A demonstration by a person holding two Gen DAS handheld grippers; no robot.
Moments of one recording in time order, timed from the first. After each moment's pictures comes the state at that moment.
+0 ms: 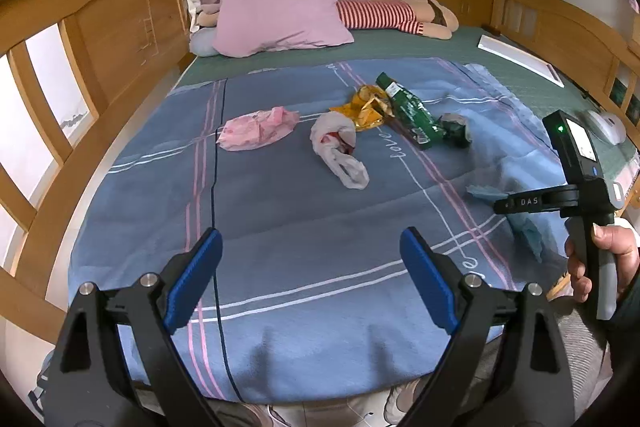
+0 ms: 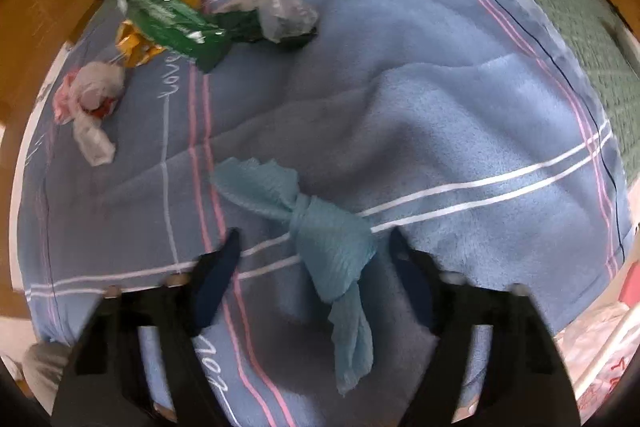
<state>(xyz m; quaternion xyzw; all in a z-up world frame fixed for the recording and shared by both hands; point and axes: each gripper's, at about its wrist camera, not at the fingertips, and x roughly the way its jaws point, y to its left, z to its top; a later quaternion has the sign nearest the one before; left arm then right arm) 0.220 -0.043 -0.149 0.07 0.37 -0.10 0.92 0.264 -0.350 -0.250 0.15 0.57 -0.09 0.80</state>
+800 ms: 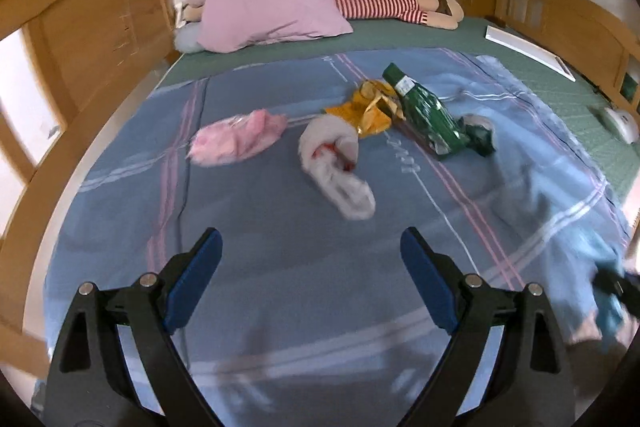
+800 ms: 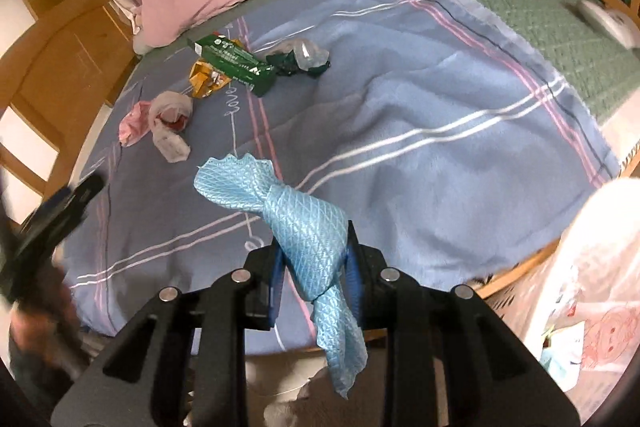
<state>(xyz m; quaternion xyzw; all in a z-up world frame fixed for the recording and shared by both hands) 0.305 -0.080 -0.191 0.09 0.38 -0.10 0.92 0.154 -0.325 -0.190 0.21 0.46 -0.08 0.86</state>
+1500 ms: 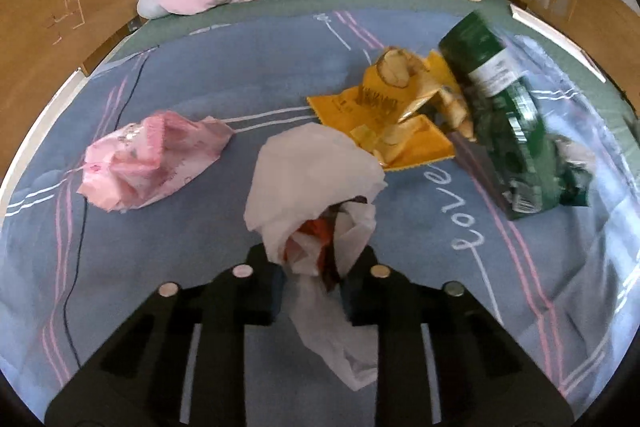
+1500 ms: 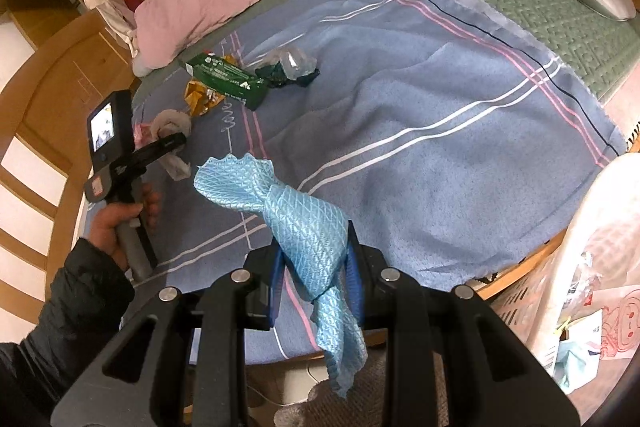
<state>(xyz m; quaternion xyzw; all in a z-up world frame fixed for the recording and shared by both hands) 0.439 -0.121 -0.261 0.07 0.43 -0.10 0.89 0.150 -0.343 -0.196 0.25 0.44 -0.08 0.86</state>
